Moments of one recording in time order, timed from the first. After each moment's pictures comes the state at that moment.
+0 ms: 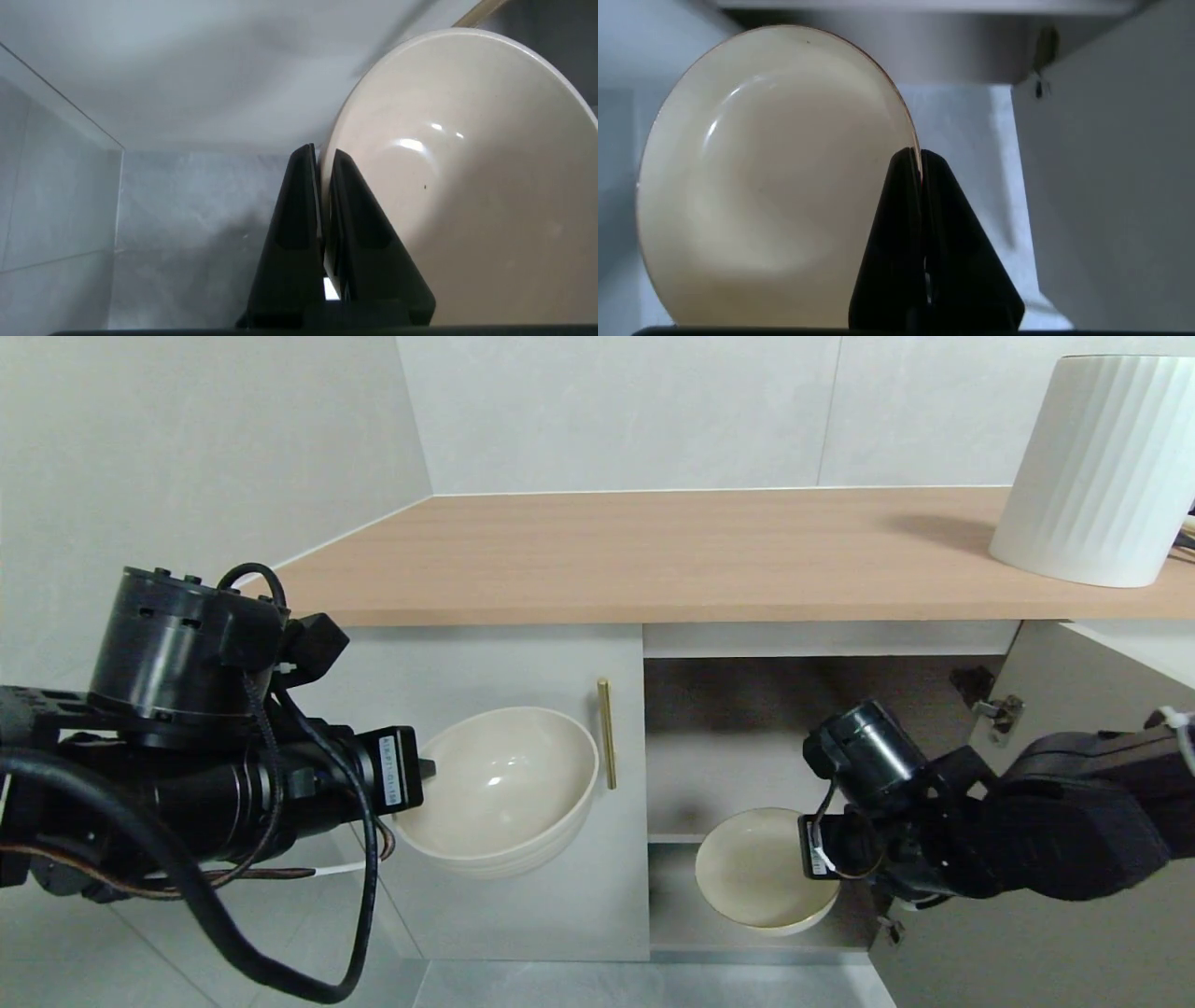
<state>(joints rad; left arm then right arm) -0.47 1.46 -0.93 0.10 0.16 -0.48 0.64 1.87 -1.01 0.09 -0.41 0.52</state>
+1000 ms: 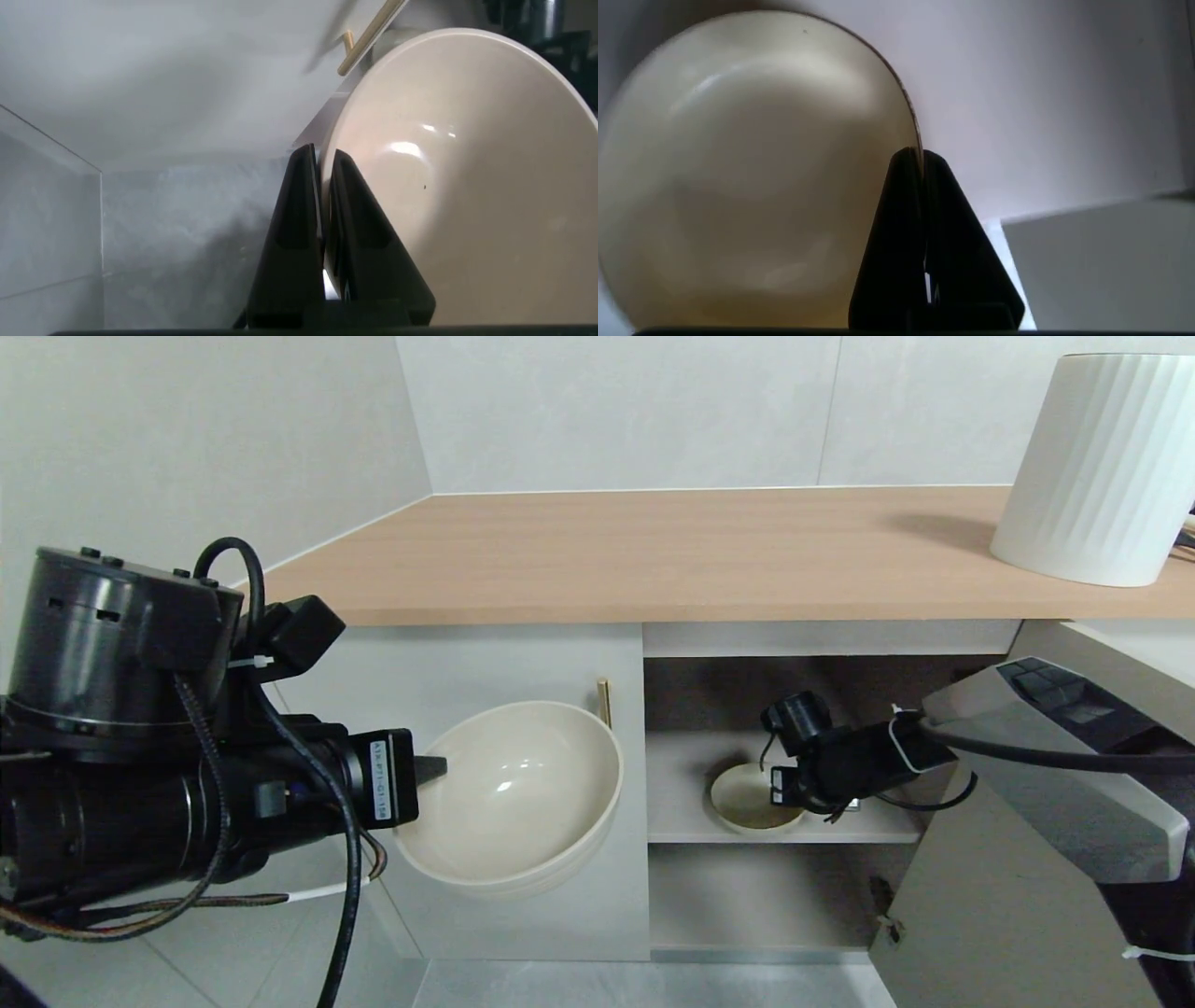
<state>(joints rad) -0.54 1.39 -0.93 0.10 0.14 -0.45 0.37 2.48 -1.60 0.02 -0.45 0.40</state>
